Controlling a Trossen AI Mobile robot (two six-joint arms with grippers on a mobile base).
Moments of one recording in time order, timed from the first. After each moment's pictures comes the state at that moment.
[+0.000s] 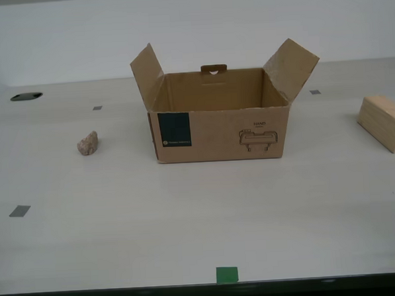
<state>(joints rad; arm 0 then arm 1) 0.00 1.39 1.70 -1.41 -0.02 0.08 -0.02 1.28 1.48 -1.14 0.20 -0.02</state>
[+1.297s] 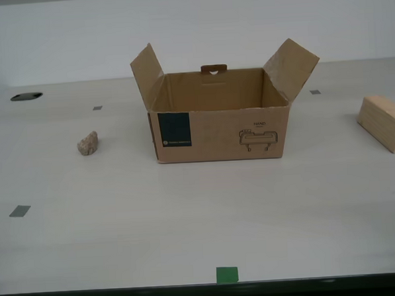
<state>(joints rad) 0.00 1.39 1.70 -1.41 -0.02 0.08 -0.02 1.28 1.48 -1.09 0.20 -0.02</state>
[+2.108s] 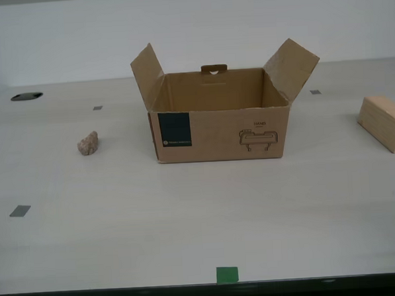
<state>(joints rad) 0.00 1.40 1.70 -1.42 -0.02 0.08 -0.02 1.33 1.46 -1.14 0.19 -0.05</state>
